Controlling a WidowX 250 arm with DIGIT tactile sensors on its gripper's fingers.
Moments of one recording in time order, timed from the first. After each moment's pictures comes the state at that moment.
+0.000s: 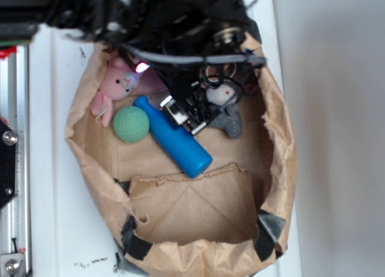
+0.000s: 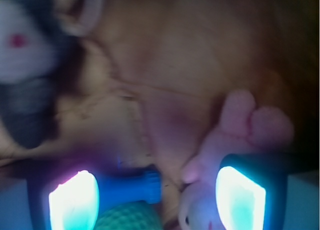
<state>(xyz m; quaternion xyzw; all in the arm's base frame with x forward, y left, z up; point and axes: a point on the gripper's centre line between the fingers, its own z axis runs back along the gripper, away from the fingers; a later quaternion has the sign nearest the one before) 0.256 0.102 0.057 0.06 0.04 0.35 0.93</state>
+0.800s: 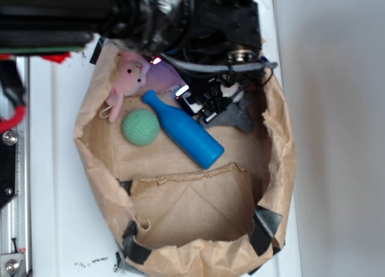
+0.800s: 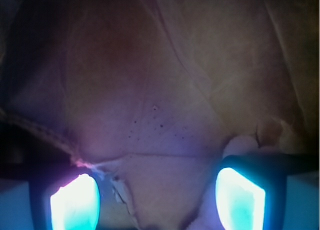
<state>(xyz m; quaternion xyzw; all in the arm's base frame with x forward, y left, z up) 0.284 0.131 0.027 0.13 0.03 0.35 0.93</state>
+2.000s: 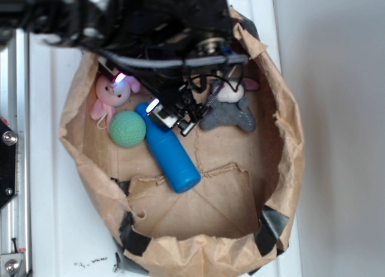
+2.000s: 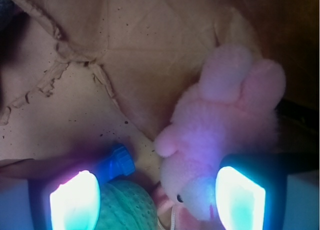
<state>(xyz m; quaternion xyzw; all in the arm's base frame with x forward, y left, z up) 0.226 0.100 0.059 0.07 0.08 0.47 0.88</state>
